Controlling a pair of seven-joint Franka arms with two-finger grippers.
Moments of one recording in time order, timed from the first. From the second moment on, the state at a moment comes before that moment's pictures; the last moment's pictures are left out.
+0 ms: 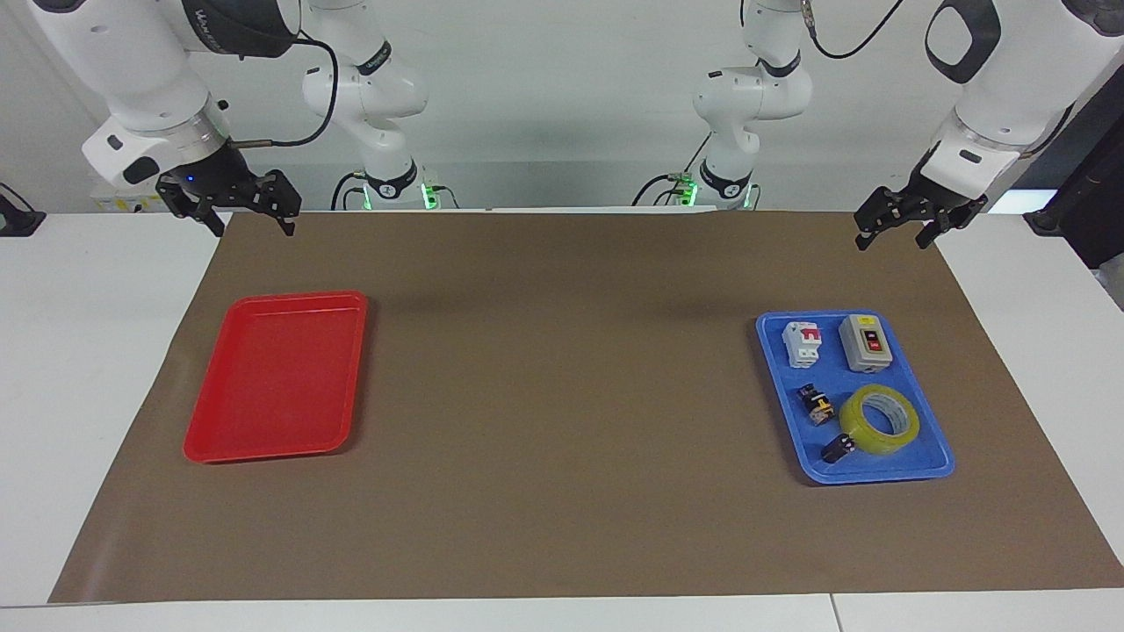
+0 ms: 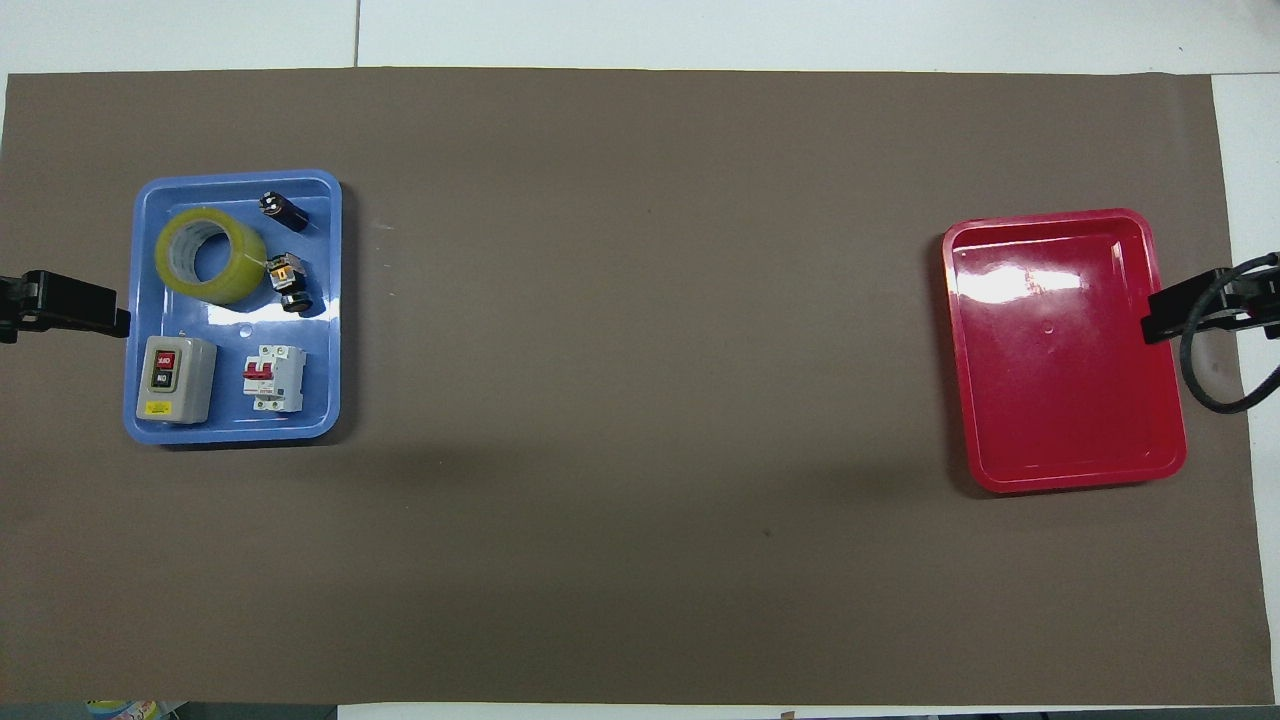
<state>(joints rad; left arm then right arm) -0.03 -0.06 0.03 -1.68 -0.02 1.60 0.04 0.03 -0.01 -0.07 -1.57 -0.03 1.45 -0.05</state>
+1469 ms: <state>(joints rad) -0.03 -0.07 0.03 -1.68 -0.02 1.60 0.04 0.04 -0.01 -0.07 -1.57 -0.03 1.45 -0.05</state>
